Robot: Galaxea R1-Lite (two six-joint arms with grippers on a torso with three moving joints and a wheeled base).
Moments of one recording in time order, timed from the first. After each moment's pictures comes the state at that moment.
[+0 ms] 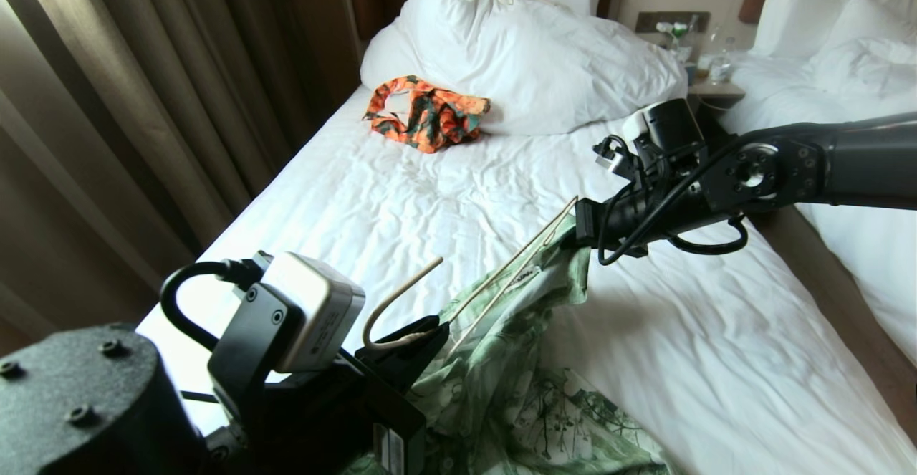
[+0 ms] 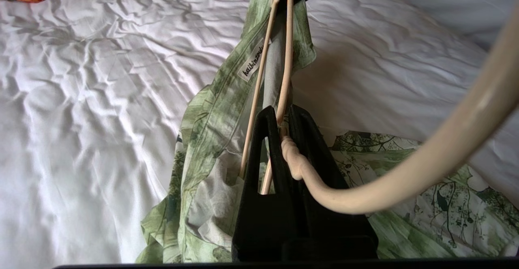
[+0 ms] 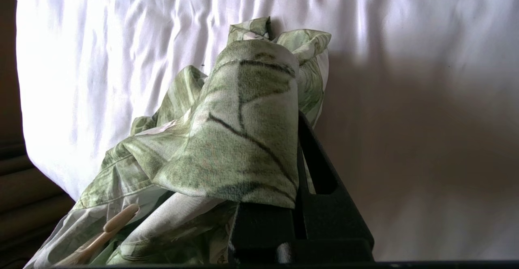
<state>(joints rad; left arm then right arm) -1.11 1.38 -0.46 -0.81 0.49 0.06 0.42 2.05 -1.77 0.41 0.25 0.41</state>
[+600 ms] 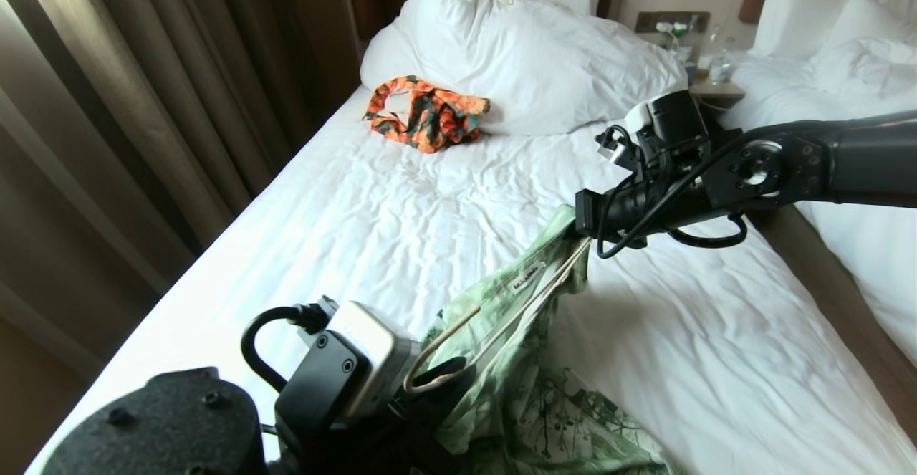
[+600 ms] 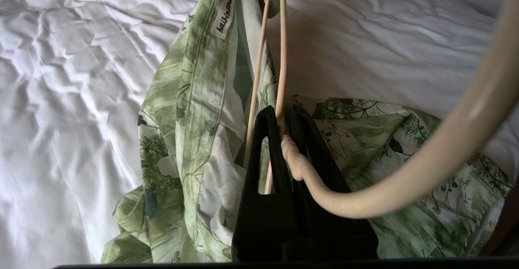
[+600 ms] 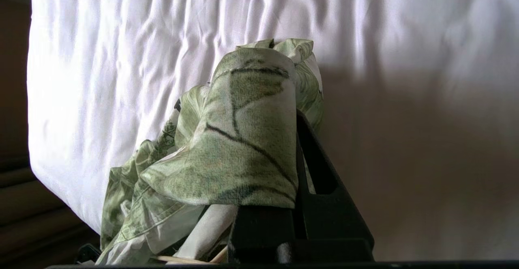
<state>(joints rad) -1.16 1.46 -0.44 -0.81 0.49 0.01 0.42 2.04 -1.78 0.36 0.23 0.41</state>
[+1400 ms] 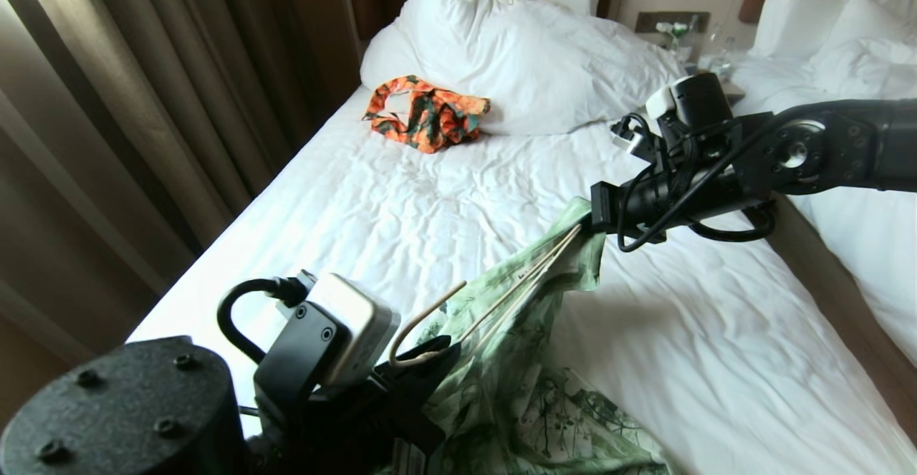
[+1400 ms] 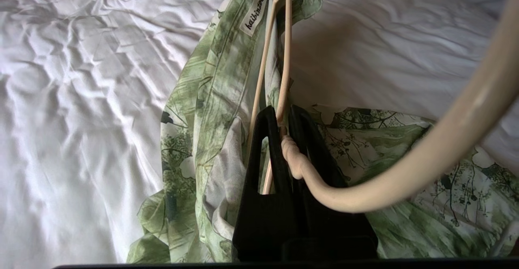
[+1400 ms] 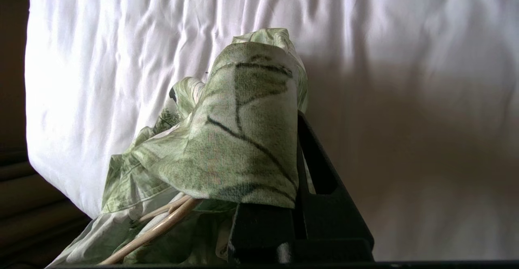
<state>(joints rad) -1.12 1.42 -0.47 -0.76 0.50 0.04 0.40 1.99 -1.77 0.43 0.23 0.39</state>
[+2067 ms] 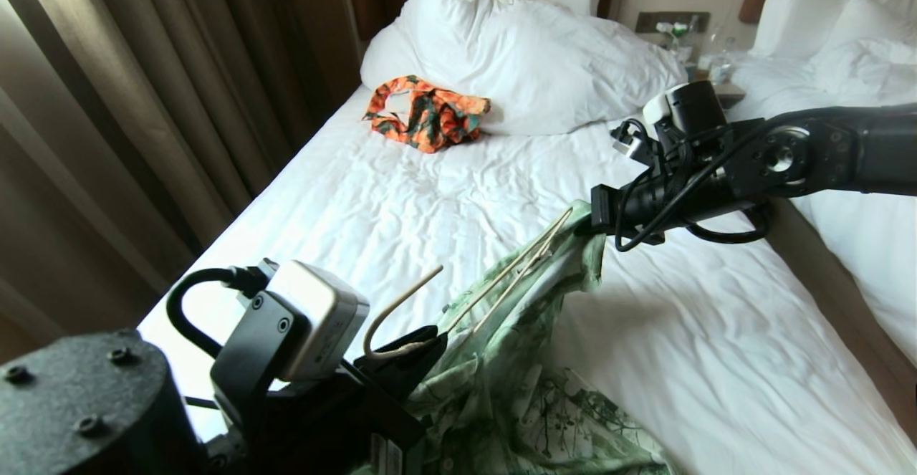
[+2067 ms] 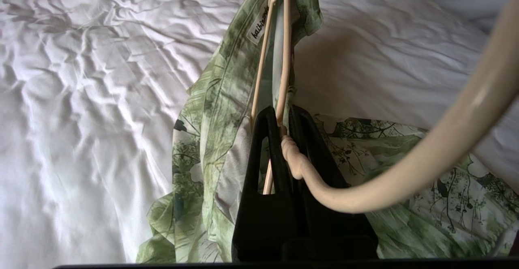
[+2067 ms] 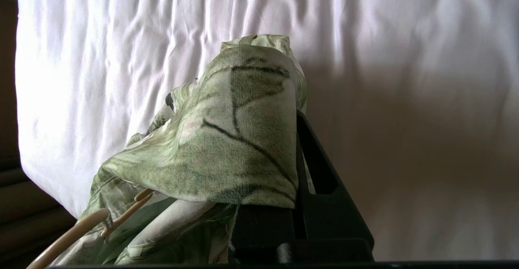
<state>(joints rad) -1.12 1.37 -0.47 -0.74 0.51 0.04 0.38 2.02 -1.78 0.42 0.23 0.39</state>
